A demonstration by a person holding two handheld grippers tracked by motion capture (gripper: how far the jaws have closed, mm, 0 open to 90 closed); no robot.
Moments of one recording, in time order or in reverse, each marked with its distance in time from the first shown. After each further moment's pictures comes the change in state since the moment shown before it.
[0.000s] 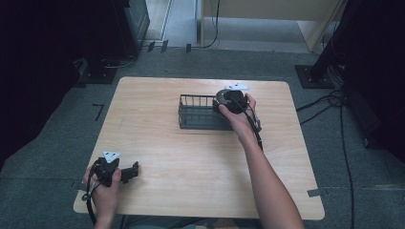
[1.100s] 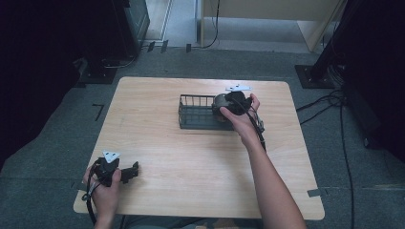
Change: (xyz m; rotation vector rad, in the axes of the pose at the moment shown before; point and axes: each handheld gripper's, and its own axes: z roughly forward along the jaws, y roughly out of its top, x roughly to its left) left arm 0.000 0.000 0.000 0.000 0.000 0.000; right arm -0.002 -0.001 -0.013 0.028 0.031 -0.016
